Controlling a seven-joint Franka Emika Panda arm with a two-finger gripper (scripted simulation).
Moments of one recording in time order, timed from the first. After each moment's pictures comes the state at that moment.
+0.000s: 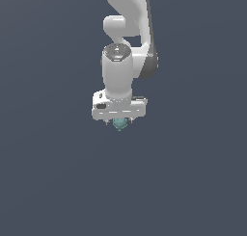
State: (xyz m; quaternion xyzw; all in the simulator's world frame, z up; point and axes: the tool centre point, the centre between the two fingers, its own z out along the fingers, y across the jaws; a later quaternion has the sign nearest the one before) arm 0.005 -0.017 0.173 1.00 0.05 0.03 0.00
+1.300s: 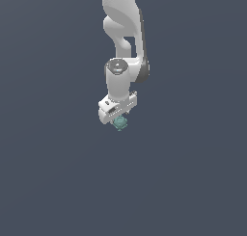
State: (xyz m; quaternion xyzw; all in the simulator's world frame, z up) arm -0.076 -0.020 0.095 0.95 0.32 0.00 0.00
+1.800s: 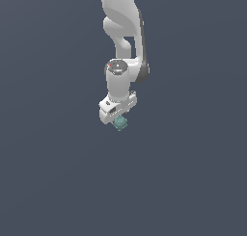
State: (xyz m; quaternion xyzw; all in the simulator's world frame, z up) arm -0.082 -0.019 0.089 0.94 0.34 0.00 0.00
